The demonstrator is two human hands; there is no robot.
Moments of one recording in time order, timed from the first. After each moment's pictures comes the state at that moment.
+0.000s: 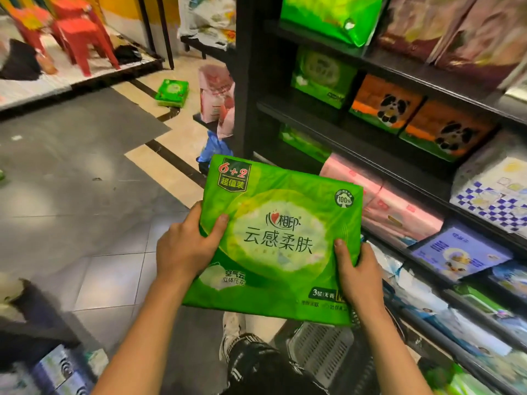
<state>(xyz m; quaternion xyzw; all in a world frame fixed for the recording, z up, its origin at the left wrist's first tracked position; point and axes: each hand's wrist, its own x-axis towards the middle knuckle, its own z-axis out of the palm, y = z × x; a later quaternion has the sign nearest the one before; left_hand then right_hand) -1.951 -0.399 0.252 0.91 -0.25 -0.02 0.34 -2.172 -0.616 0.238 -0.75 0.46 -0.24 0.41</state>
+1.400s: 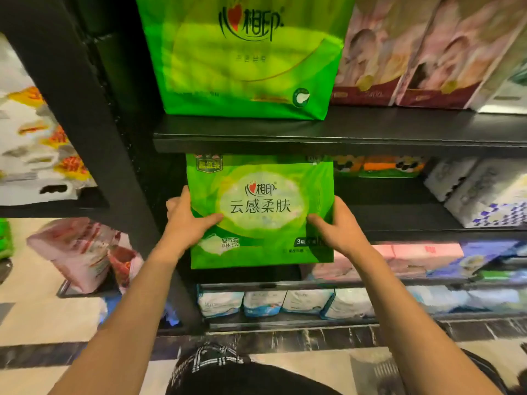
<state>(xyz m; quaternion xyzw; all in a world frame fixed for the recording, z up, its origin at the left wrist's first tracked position) -1.406 -0.931 0.214 0.70 -0.50 -0.28 0.43 -1.729 -0.975 0.242 -0.72 0.55 -0.32 0.29</state>
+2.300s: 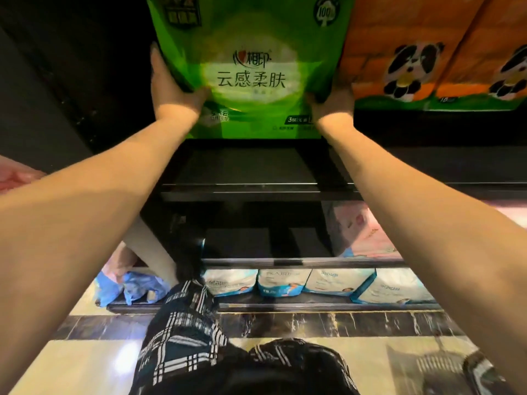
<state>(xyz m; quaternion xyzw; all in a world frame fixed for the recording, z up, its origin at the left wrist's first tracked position) -1.366 -1.109 0.139 0.68 -0.46 -0.08 0.57 -1.630 -1.203 0.120 -0.71 0.60 -0.35 0.13</state>
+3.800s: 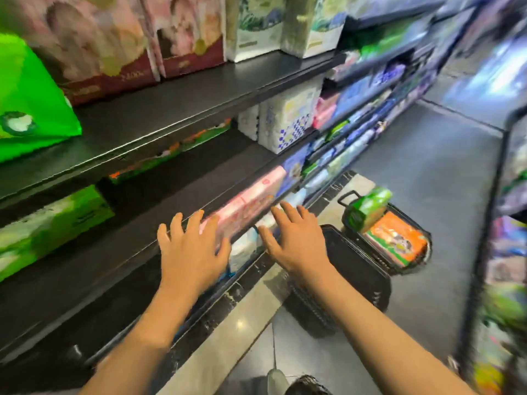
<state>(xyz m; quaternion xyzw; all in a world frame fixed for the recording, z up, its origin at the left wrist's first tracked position) -1.676 -0.917 0.259 0.49 -0.87 -0.01 0.09 -1.875 -0.832 0.251 -0.57 0.81 -0.13 -0.04</state>
